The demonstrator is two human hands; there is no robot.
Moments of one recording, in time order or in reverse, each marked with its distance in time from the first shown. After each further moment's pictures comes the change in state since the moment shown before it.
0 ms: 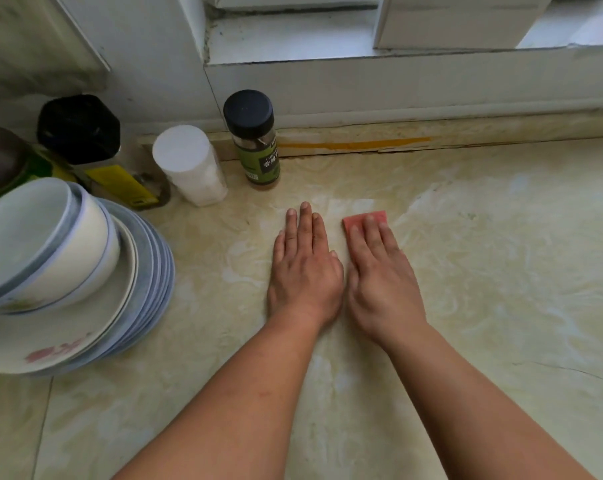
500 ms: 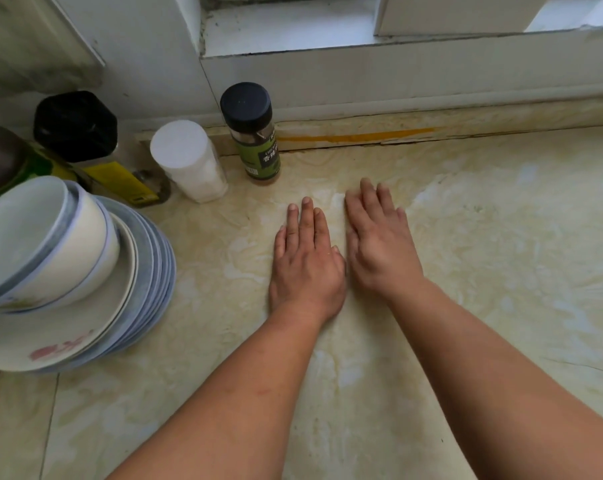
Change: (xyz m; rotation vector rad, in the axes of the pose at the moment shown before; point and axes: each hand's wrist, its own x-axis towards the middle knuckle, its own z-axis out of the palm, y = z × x) left_hand 0.000 0.001 0.000 0.027 0.021 0.008; right_hand 0.049 0.004 -0.008 -0.023 -0.003 -0.058
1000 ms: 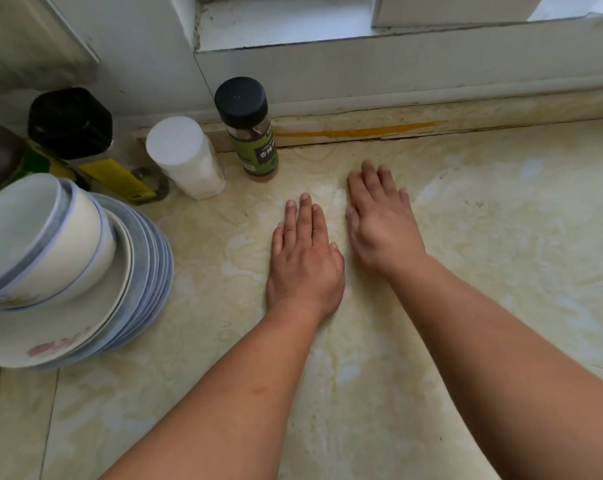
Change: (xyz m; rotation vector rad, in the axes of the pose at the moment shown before) left_hand -0.001 0.000 0.000 0.039 0.003 -0.005; right_hand 0.023 0.007 -0.006 -0.004 0.009 0.006
